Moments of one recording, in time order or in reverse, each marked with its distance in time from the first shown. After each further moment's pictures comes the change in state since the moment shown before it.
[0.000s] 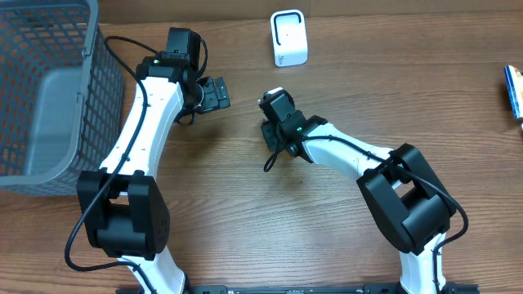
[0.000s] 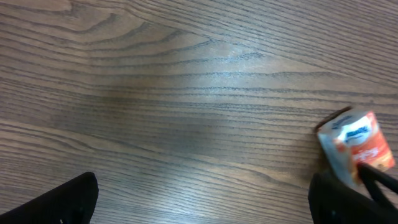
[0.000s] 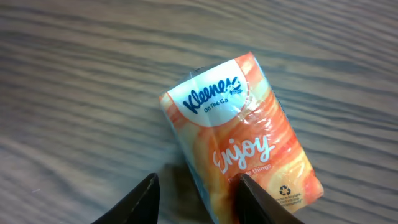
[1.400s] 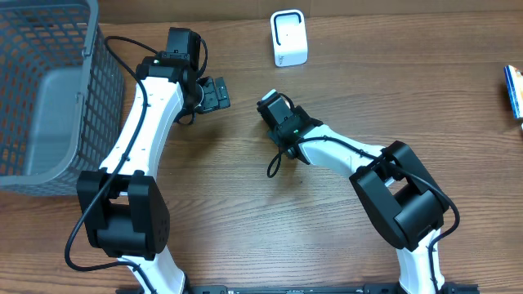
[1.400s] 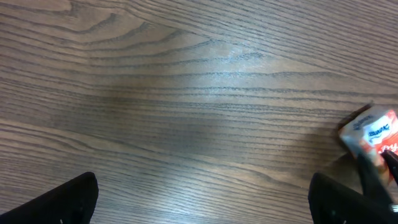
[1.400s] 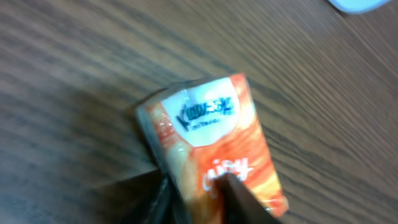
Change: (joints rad) left arm 0.000 0.000 0.000 0.000 0.000 0.000; right arm 0.010 0.040 0.000 0.022 0.237 -0.341
